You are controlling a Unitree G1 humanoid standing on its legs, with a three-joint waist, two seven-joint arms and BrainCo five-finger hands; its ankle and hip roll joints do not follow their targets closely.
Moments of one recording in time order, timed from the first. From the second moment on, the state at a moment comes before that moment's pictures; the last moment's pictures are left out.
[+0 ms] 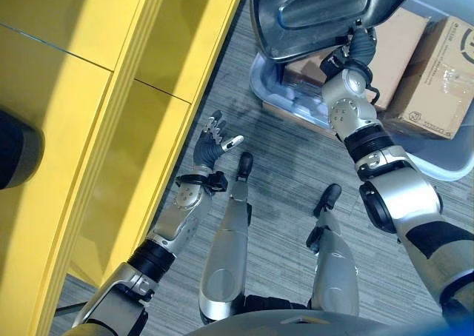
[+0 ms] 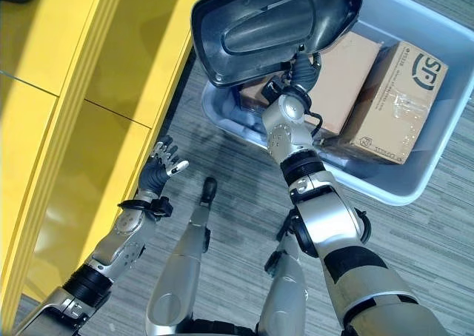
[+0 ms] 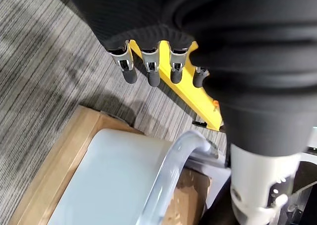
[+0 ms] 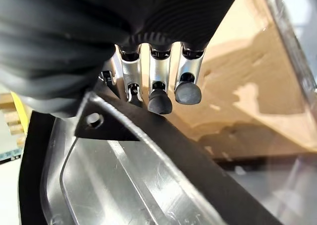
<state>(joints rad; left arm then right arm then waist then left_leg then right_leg) -0.28 0.45 -0.45 0.12 -0.69 -0.20 0.32 -1.18 -0.22 0.19 0.87 0.90 -0.25 -0.66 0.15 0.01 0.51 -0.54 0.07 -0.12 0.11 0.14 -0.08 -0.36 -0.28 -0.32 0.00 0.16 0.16</state>
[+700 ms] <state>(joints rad) -0.21 0.46 -0.40 0.12 -0.70 -0.15 0.28 -0.90 -0.21 0.22 0.44 0.91 -0.31 -0.62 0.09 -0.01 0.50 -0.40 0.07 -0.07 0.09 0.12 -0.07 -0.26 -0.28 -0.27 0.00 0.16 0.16</state>
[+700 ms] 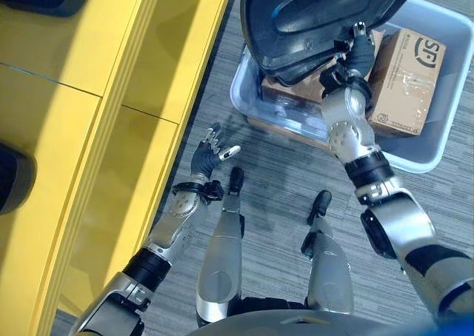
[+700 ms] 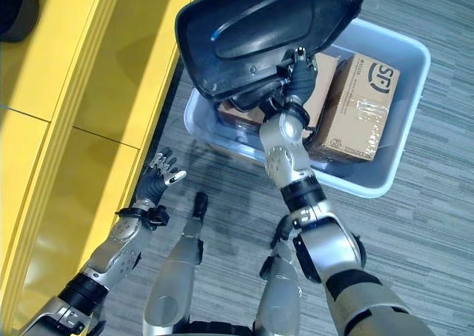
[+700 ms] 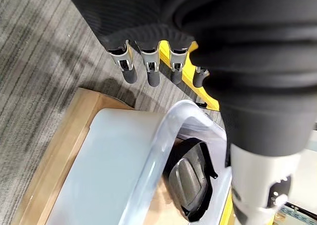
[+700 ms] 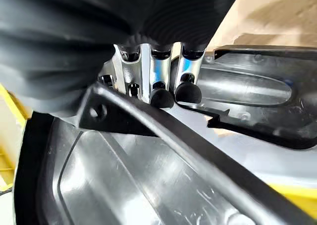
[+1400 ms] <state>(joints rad) 0.12 0.42 -0.23 0.12 -0.68 -0.09 0.15 -0.47 -0.25 0.30 0.26 0.90 -0.21 -0.37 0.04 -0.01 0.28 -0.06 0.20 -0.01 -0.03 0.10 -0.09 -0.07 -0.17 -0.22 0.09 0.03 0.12</state>
